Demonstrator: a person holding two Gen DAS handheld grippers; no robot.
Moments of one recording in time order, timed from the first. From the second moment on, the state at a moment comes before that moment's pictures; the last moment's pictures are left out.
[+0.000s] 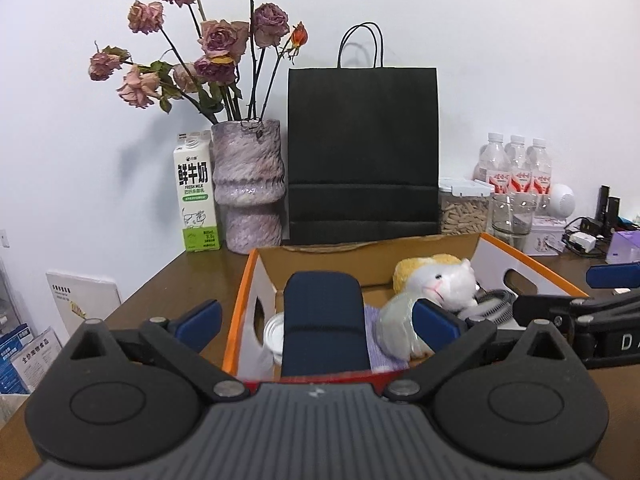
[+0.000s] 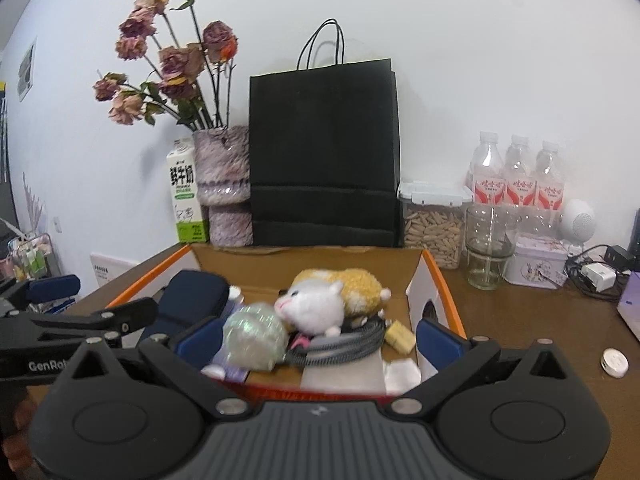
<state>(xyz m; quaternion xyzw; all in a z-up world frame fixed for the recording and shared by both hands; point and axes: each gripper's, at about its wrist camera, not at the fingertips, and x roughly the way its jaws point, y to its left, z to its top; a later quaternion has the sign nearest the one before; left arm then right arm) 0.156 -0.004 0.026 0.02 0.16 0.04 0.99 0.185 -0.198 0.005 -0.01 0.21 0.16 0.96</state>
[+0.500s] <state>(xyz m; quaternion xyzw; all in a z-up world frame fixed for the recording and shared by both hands) 0.052 -0.012 0.017 0.01 0.20 0.03 0.98 0.067 -0.197 -0.006 -0.01 0.23 0.16 0.96</state>
